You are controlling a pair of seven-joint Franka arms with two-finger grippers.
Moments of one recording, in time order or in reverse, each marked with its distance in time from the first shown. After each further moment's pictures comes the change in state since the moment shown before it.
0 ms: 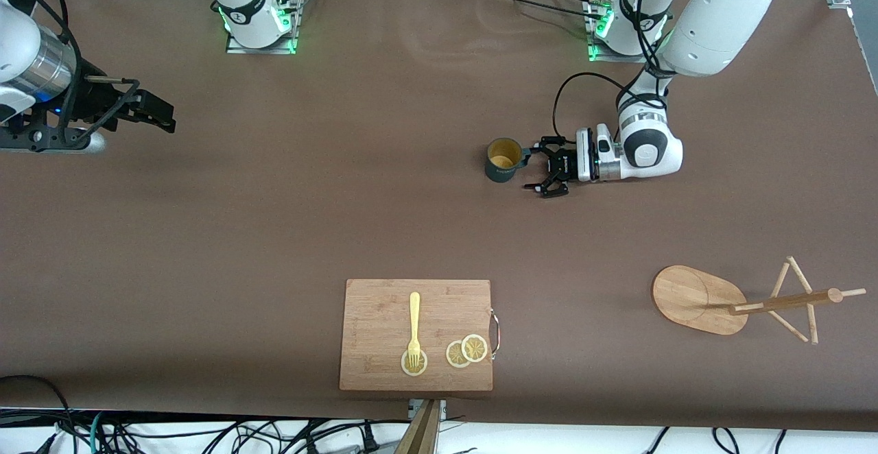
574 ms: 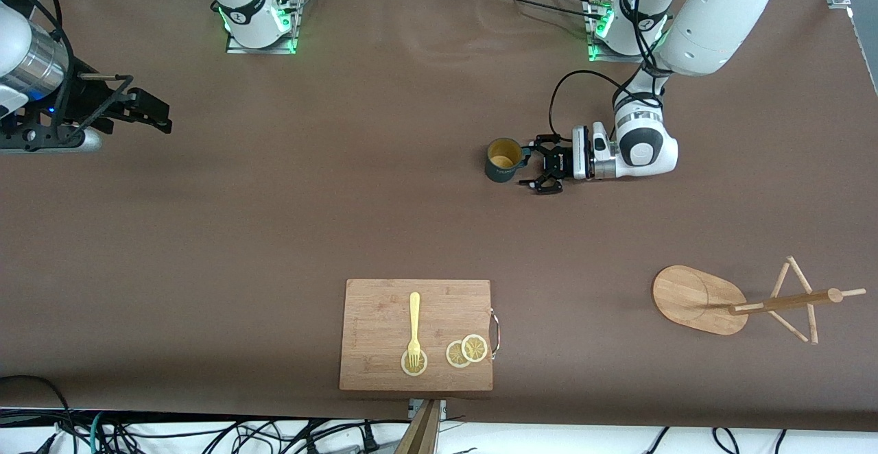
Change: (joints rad) left arm -0.001 -0.001 -0.018 -0.003 -0.010 -0.003 -0.001; right arm -0.006 -0.001 0.000 0.013 0.007 0.010 -0.041
